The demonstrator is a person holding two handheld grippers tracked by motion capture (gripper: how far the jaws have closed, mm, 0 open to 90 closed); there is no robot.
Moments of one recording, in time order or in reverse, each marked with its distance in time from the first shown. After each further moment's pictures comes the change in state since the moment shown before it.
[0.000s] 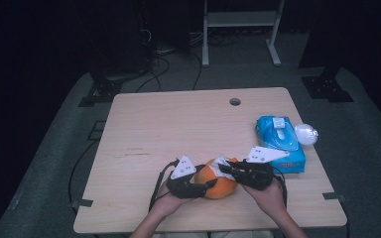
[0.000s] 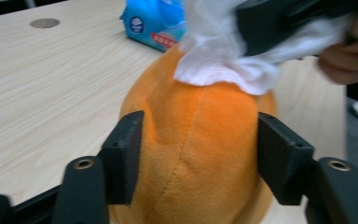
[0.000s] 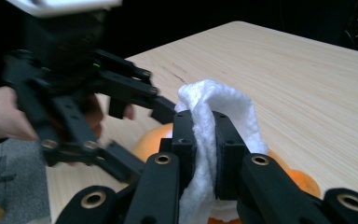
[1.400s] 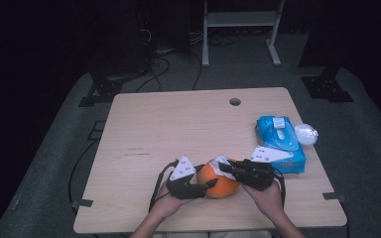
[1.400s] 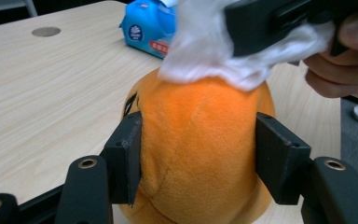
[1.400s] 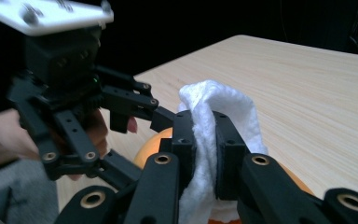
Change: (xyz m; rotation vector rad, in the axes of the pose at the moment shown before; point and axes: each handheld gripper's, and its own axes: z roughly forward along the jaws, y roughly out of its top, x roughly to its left) left arm -0.006 0.002 0.000 -0.009 0.021 0.036; right arm 0.002 -0.004 0.001 -0.058 0.019 0.028
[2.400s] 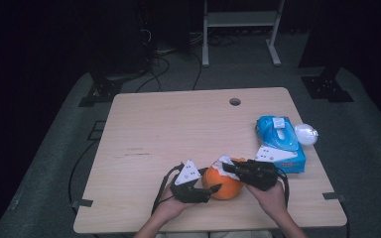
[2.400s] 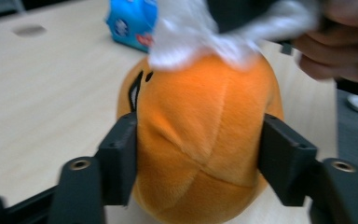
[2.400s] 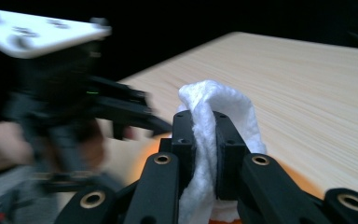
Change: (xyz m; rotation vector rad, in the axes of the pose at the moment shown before) left arm -0.009 -0.003 0.008 -0.012 0.029 0.046; right arm 0.000 -0.001 -0.006 -0.021 0.050 0.022
